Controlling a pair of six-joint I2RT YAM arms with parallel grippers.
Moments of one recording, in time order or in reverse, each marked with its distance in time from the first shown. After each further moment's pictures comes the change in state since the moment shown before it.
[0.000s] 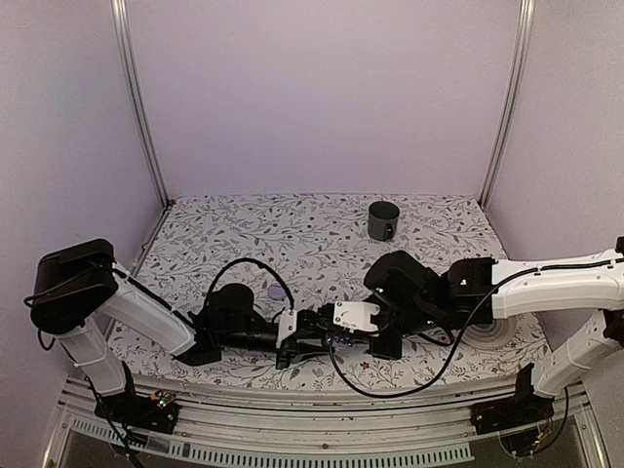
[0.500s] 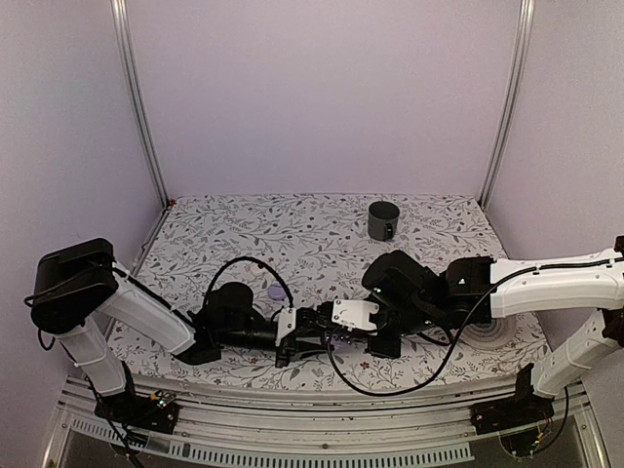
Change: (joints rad) left arm 0.006 0.000 0.000 0.001 0.001 0.000; right arm 0.005 0.012 0.018 -0.018 0.028 0.018
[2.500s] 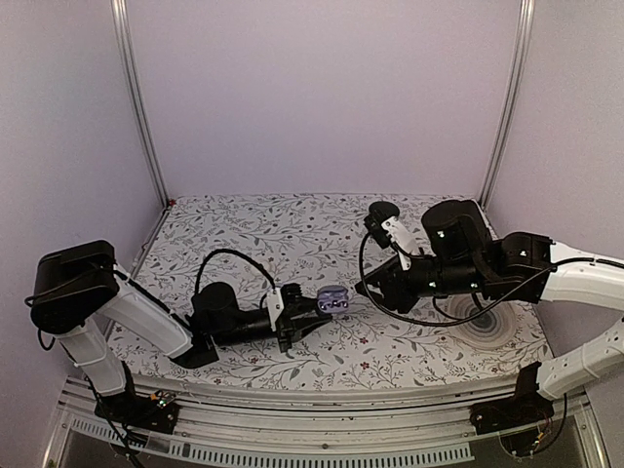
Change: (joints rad) left arm -0.001 0.000 -0.043 0.275 -0.194 -0.079; right arm -0.125 -0.243 0.001 0.110 -0.046 0.594
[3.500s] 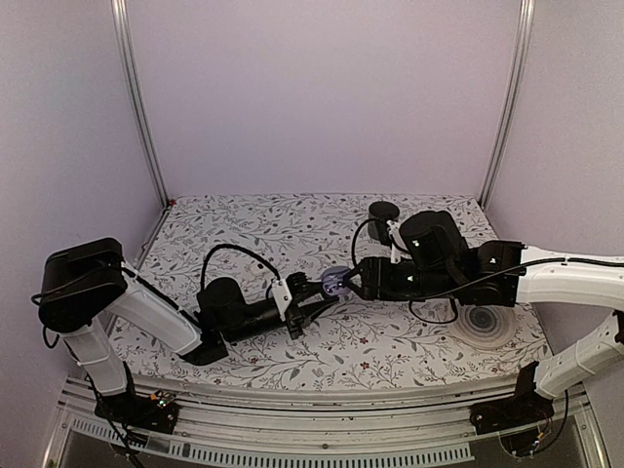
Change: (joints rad) left arm -0.012 0.045 0.073 0.064 -0.145 0.087; right arm -0.020 0.105 -0.033 0.119 0.126 0.539
